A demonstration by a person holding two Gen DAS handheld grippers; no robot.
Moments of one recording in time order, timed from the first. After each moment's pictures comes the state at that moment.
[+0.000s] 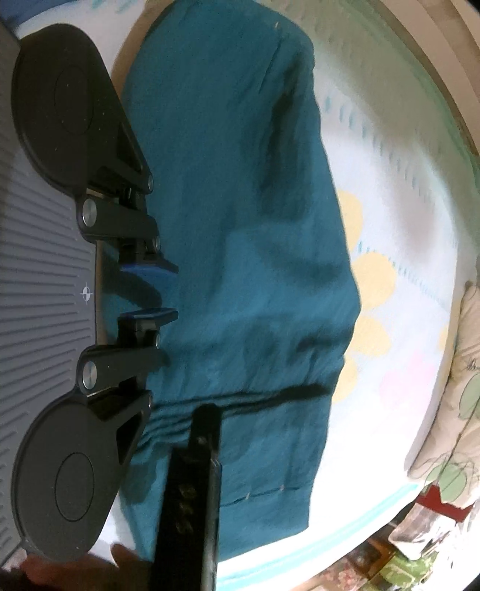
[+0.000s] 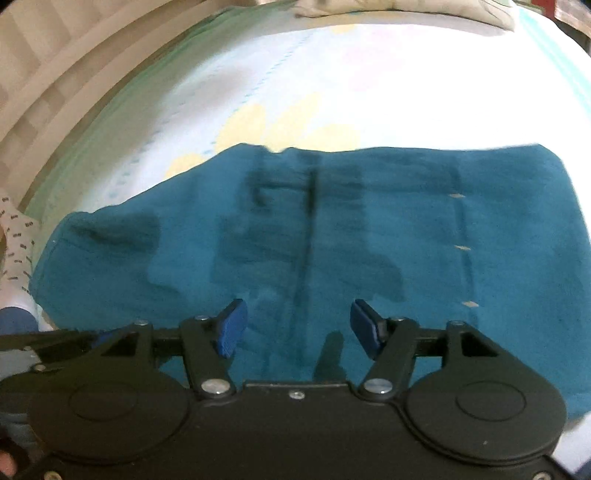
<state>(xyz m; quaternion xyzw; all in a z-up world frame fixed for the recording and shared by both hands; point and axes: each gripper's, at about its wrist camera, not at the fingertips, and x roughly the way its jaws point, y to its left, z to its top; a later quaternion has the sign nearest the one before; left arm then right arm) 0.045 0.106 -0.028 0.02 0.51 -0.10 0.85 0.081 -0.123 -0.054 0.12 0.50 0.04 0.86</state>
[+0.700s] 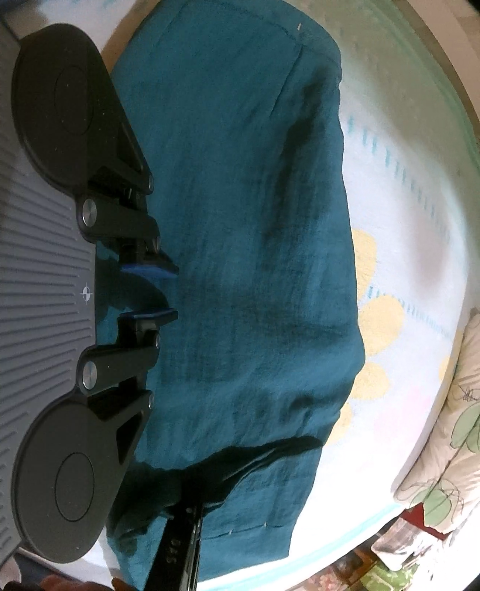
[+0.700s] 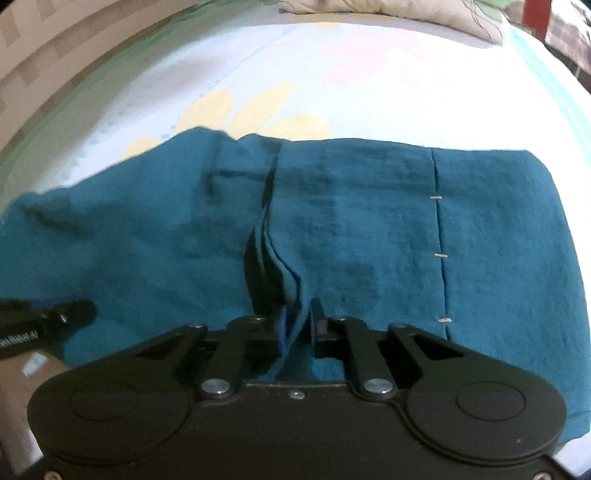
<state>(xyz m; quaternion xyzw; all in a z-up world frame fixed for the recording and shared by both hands) 0.063 0.147 -0.052 -0.02 0.51 -0.10 0.85 0.083 -0.143 -0.077 0.10 0.50 -0.01 0.86</state>
